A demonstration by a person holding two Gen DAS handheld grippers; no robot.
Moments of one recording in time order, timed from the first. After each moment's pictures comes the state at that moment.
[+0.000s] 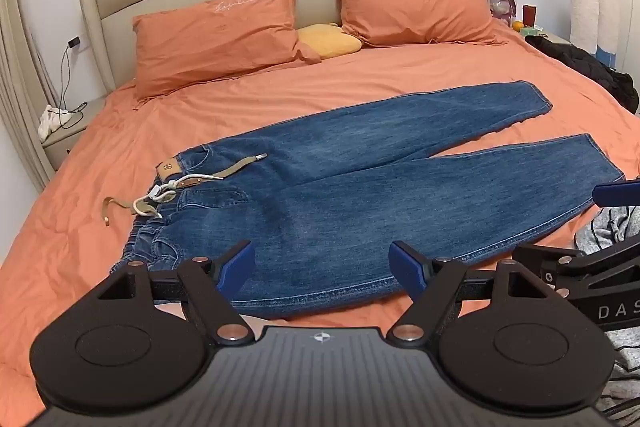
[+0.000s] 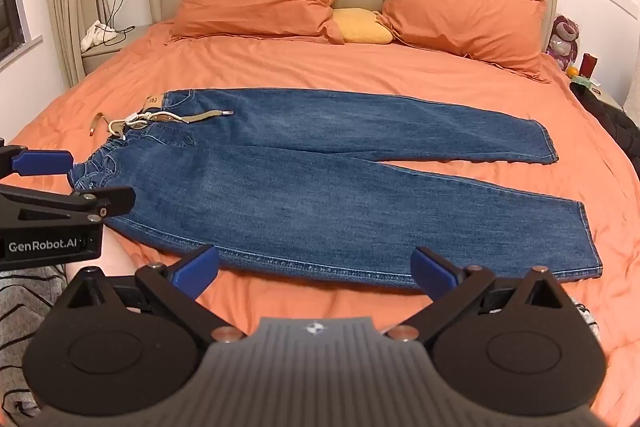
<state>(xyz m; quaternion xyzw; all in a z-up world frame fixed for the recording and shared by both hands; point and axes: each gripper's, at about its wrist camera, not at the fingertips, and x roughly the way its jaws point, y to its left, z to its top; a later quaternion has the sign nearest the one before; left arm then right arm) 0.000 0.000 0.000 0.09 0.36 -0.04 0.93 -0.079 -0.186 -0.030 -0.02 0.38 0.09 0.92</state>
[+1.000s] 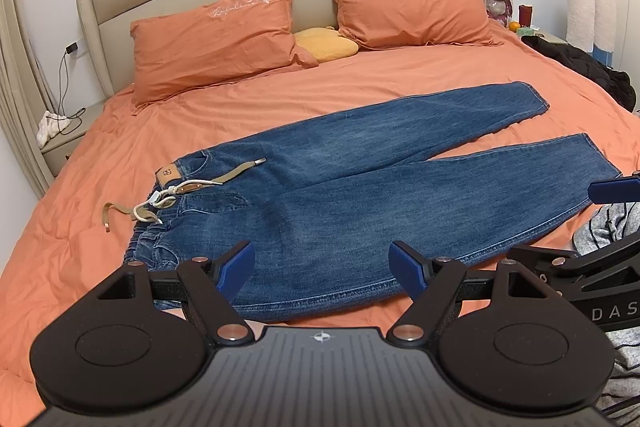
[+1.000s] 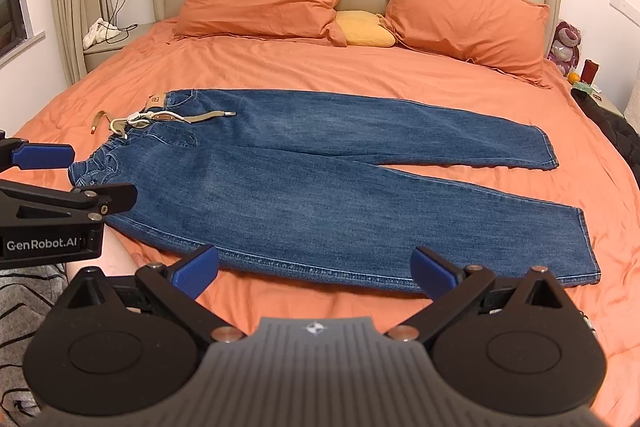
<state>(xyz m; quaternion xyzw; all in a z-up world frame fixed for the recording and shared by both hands) -0.001 -0.002 0.004 0.10 0.35 -0.04 0.93 -0.081 -0.180 -0.029 -0.03 0.38 0.09 0.92</state>
